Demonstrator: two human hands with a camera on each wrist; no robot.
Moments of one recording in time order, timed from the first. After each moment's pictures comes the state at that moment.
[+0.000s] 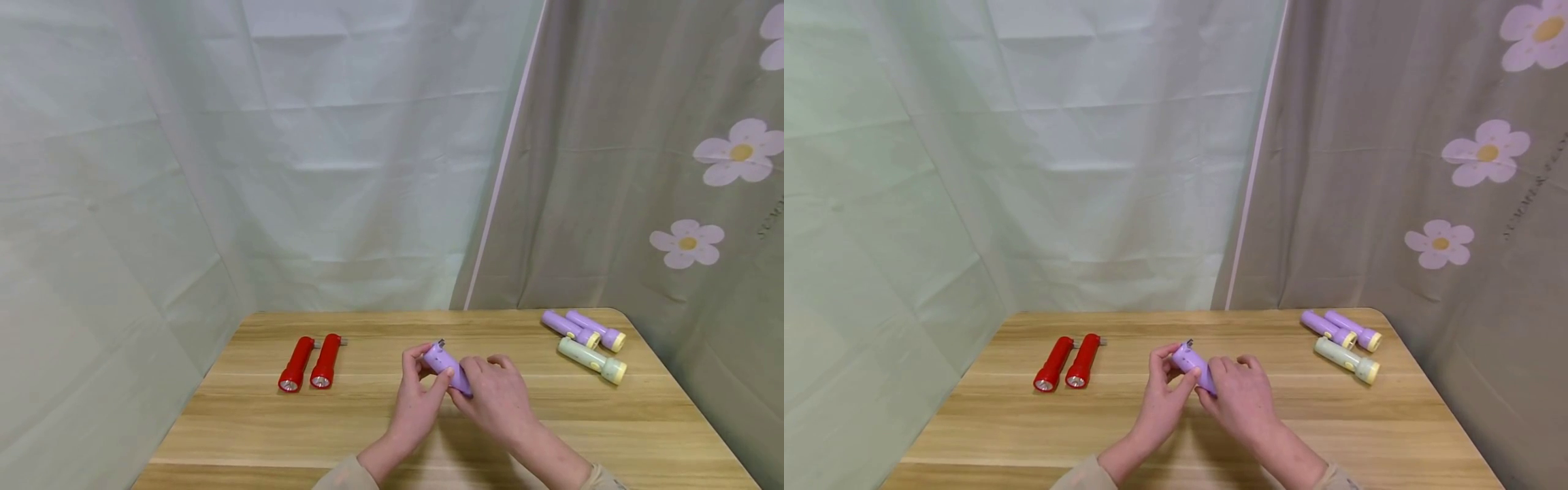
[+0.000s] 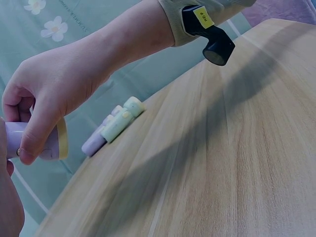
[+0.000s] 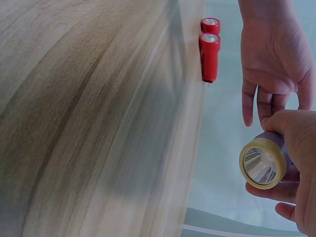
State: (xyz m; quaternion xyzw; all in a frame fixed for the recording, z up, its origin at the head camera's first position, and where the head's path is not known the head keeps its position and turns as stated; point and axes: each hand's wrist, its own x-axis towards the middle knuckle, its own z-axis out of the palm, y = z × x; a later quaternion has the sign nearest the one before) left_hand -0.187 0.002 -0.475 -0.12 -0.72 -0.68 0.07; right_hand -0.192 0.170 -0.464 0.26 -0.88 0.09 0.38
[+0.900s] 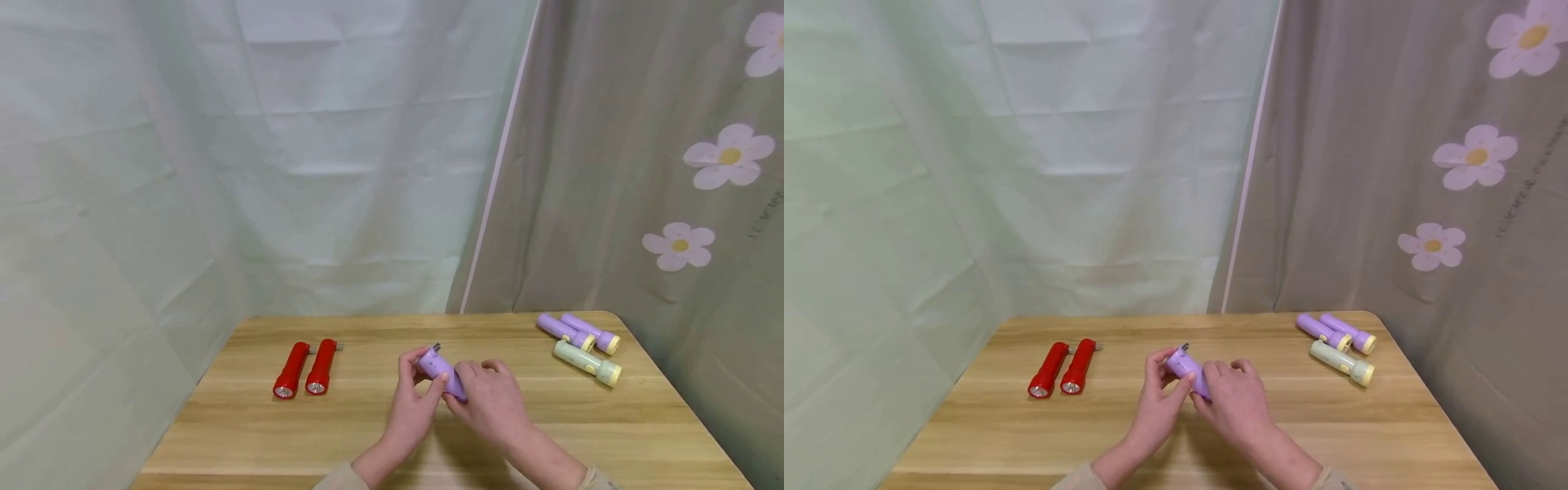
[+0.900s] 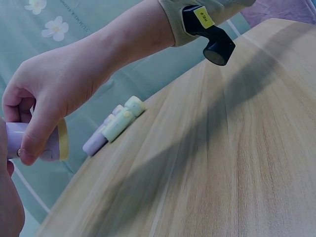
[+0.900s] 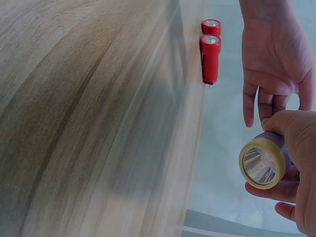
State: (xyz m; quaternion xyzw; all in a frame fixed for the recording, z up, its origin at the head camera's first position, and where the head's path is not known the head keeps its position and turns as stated) left_hand -0.189 0.002 -0.474 -0.12 -0.72 -0.68 0.07; right_hand -0.193 0.171 -0.465 0.27 -0.88 0.09 0.37
